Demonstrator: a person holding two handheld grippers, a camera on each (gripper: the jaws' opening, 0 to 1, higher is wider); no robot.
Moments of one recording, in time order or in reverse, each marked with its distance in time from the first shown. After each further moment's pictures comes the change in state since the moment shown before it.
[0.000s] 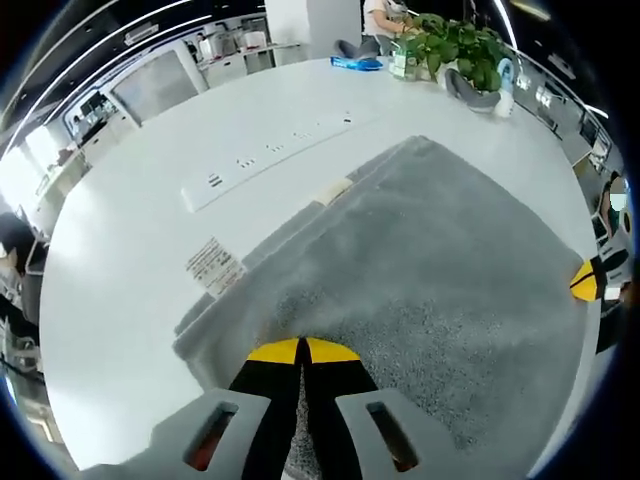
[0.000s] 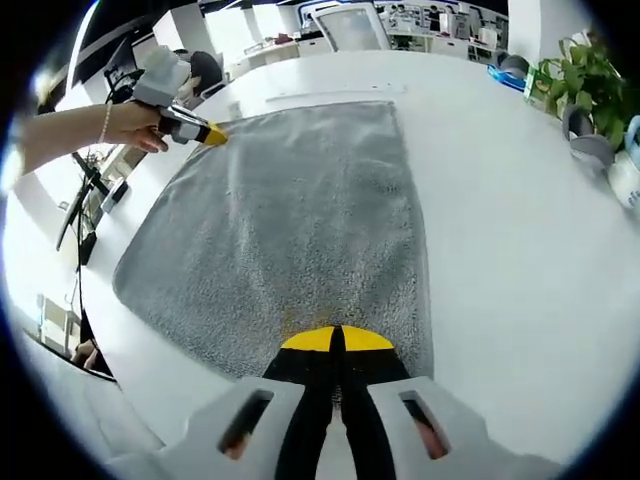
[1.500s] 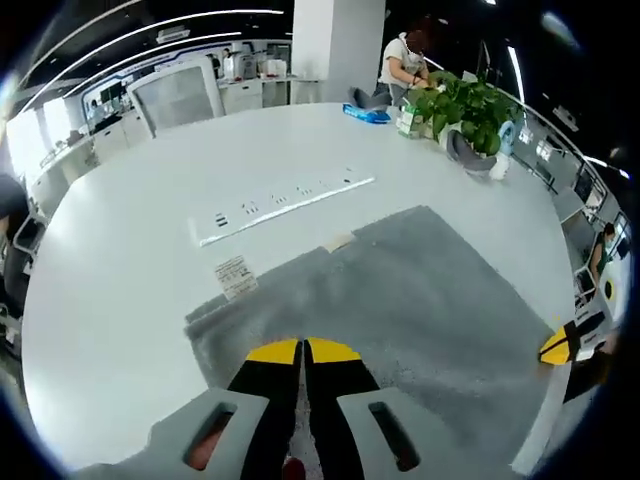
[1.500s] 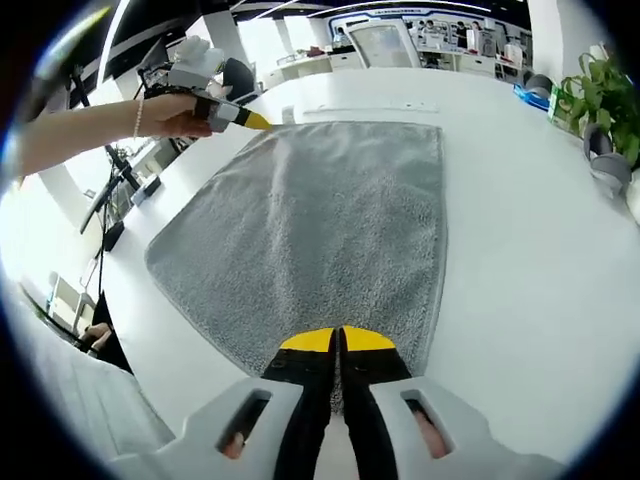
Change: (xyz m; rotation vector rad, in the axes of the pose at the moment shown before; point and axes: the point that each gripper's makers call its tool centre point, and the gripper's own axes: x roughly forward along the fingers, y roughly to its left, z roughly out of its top) left arm -0.046 -0.017 0.033 -0.138 -0.182 -0.075; right arm -0.017 0.019 0.010 -0.085 -0.103 0.119
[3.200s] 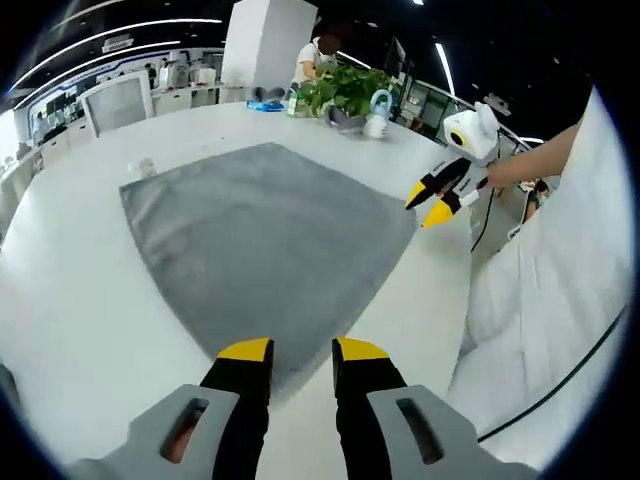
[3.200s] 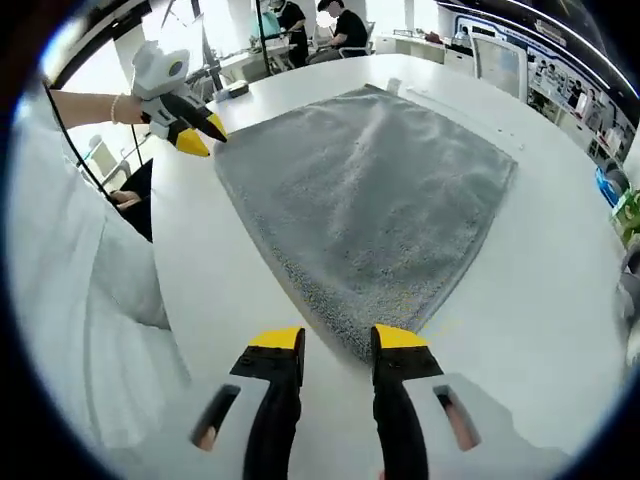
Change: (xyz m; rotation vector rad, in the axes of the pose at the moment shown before) left arm -0.126 -0.120 -0.186 0.091 0.011 -0.277; right arm -0.029 0.004 -0.049 -0.469 0.205 0.175
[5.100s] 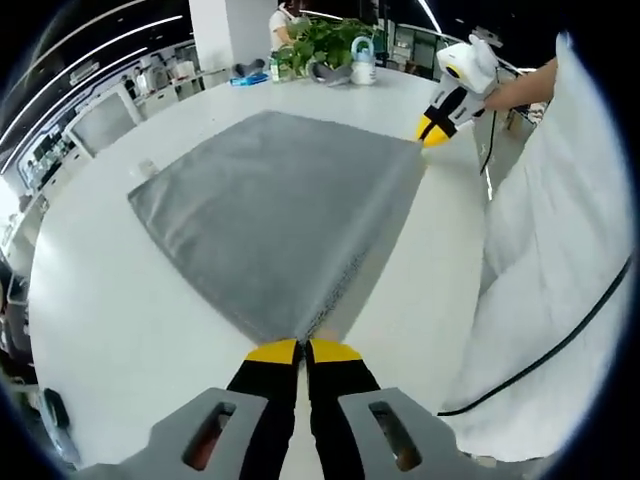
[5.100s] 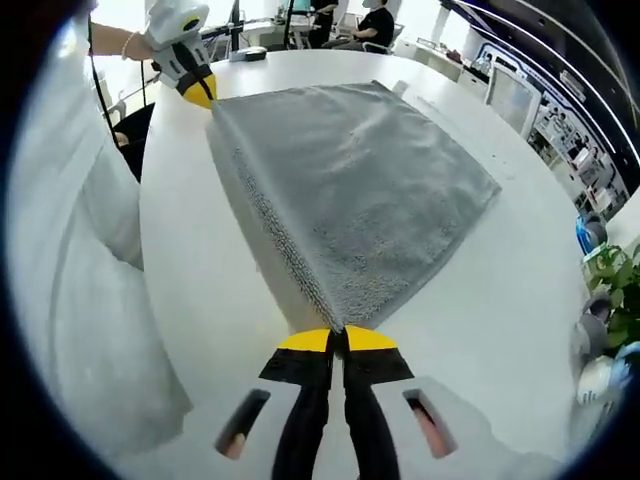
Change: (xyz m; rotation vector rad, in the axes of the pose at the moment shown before) left arm -0.026 0.000 -0.022 0.197 0.136 0.125; right arm -0.025 -0.011 -0.012 -0.205 0.036 -0.144
